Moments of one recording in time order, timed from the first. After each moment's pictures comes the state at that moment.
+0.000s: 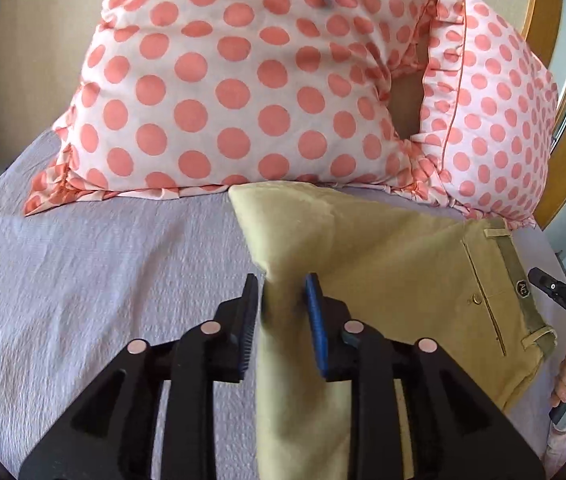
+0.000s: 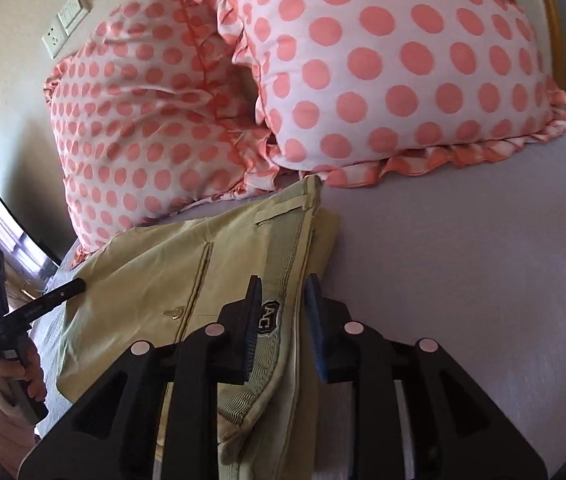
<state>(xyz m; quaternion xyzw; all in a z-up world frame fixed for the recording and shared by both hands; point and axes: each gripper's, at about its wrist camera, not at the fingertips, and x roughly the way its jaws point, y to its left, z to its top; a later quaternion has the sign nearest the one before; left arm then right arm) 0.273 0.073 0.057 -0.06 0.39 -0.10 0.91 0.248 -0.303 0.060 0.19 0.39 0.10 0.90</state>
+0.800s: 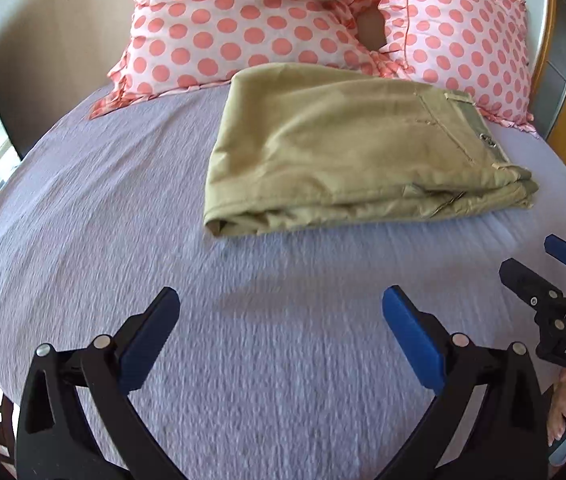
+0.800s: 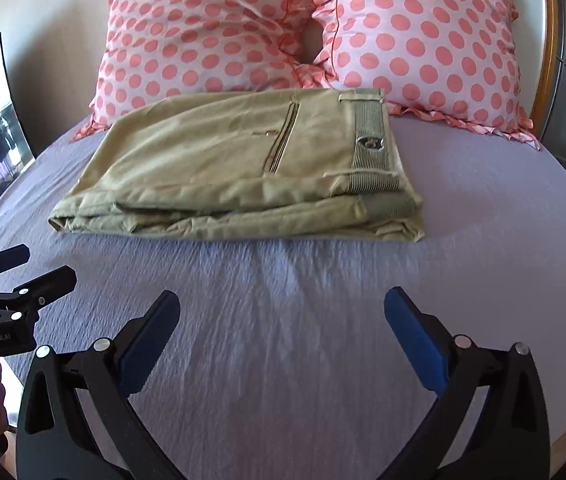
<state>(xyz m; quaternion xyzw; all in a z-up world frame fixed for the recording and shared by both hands) 0.103 0.029 0.015 0.02 0.44 -0.03 0.90 0.105 -0.189 0.036 0.01 0.42 0.06 0.90</state>
